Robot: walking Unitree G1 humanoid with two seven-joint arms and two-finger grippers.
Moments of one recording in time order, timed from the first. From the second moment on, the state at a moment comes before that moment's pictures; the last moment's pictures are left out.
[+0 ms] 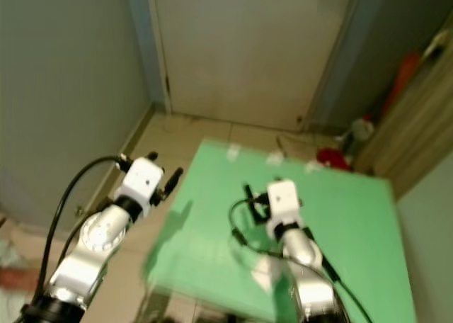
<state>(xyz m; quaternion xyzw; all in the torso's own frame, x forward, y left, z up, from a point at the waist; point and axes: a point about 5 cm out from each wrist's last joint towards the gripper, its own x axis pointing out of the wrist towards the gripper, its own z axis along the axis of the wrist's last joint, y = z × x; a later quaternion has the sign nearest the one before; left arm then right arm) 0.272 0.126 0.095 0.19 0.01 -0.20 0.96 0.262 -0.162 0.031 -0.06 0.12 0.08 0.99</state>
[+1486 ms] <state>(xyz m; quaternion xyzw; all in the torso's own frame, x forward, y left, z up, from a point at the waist) 0.168 0.172 0.096 0.21 0.12 -0.14 0.96 0.319 -0.149 0.028 -0.07 0.16 -0.07 0.98</state>
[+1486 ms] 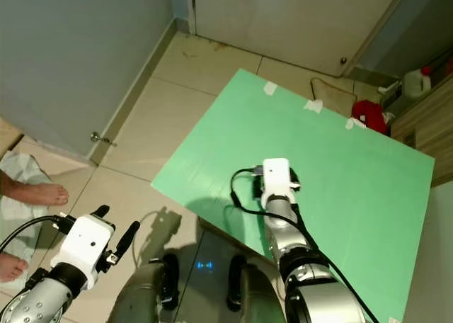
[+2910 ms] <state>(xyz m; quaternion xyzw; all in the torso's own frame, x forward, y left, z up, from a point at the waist) 0.170 0.162 0.100 0.20 0.12 -0.15 0.96 0.262 -0.131 0.023 0.05 0.21 0.03 0.98</state>
